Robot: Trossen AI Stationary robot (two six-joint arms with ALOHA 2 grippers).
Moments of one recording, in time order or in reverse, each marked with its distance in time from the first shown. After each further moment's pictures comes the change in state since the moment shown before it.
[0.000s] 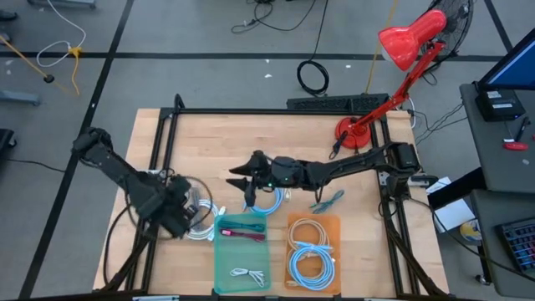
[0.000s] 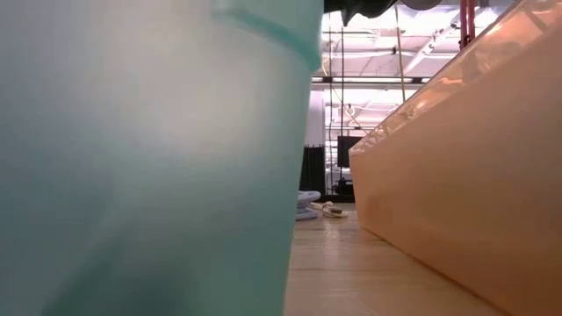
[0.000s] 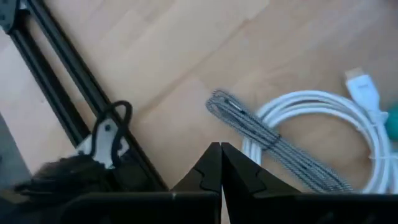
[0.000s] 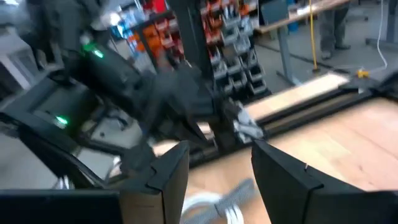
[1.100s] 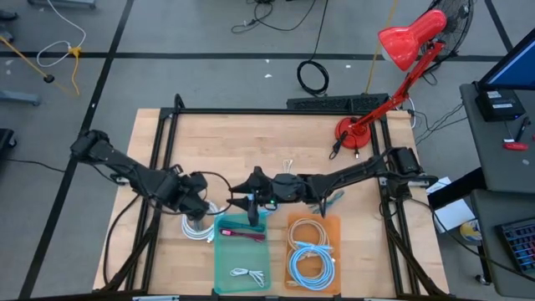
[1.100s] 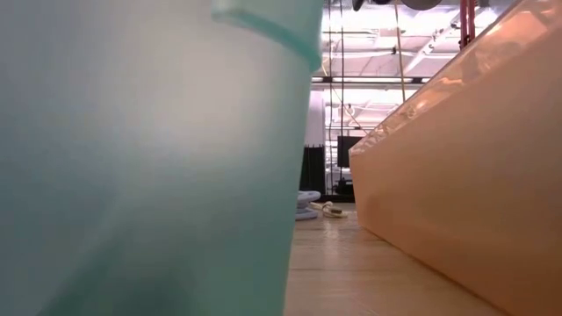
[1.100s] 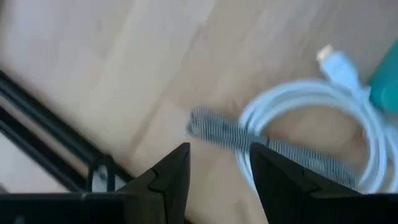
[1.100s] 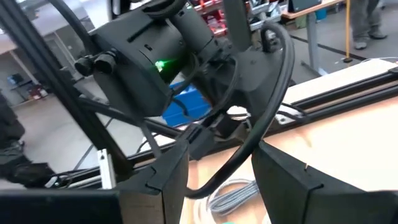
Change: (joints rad) left arm 0.249 0.000 0.000 0.185 0.051 0.598; right arm 0.107 0.004 -0.002 0.007 0.003 0.000
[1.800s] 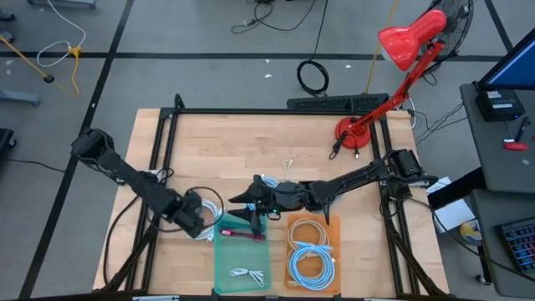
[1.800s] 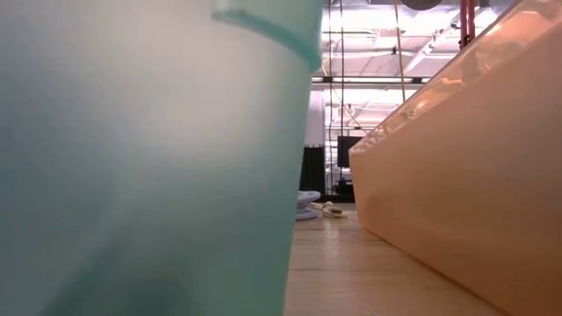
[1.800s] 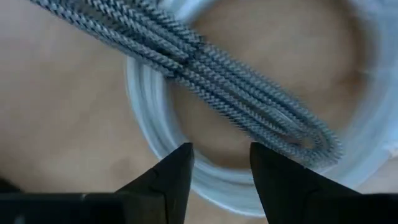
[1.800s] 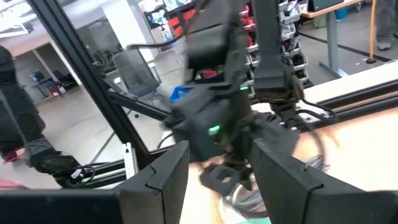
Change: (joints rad) left arm -0.148 -0.002 -0.413 0.586 0.334 -0.443; right arm 0.054 0.000 0.000 0.020 0.003 0.000
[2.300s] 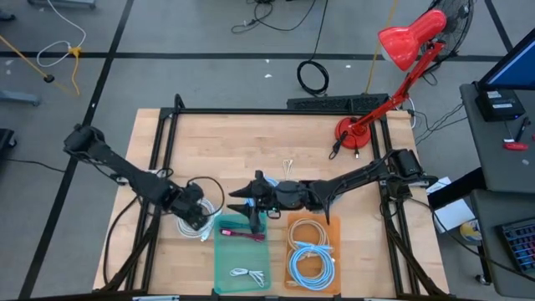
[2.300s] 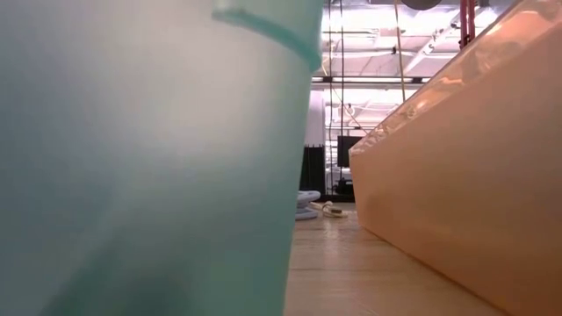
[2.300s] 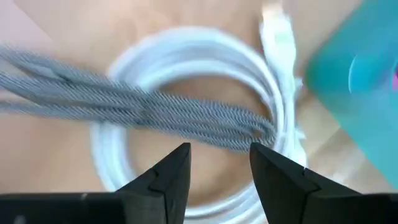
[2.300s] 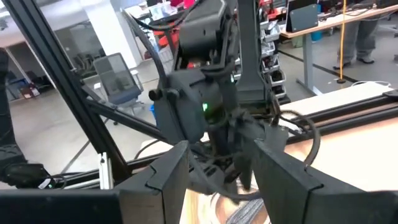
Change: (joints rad) left arm 0.081 -0.154 0.003 -0.021 -0.077 0.078; right arm 0.000 -0.003 0.000 0.019 0.078 -0.075
